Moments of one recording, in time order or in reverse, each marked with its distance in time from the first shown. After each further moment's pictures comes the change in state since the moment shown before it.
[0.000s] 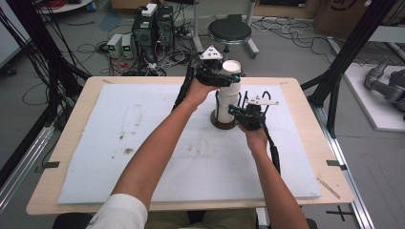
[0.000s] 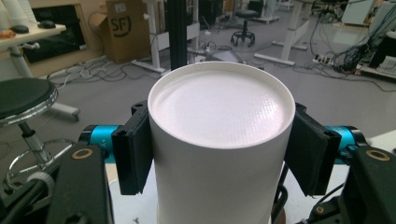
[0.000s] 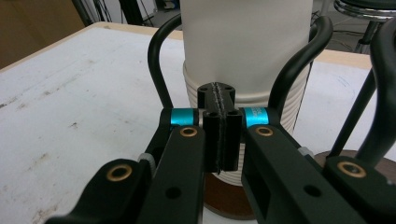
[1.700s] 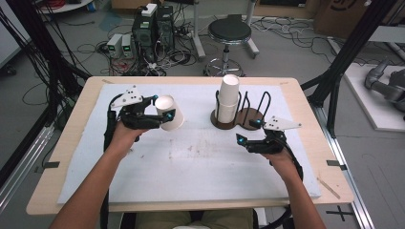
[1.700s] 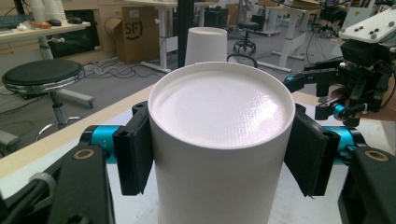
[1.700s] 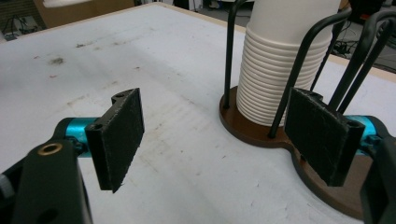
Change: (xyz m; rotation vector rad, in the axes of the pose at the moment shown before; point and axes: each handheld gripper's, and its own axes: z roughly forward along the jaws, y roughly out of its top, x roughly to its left) left arm -0.011 -0.103 -0.205 -0.042 0.027 -0.032; right arm 0.004 -0.036 -0.082 -0.018 0.159 -0.206
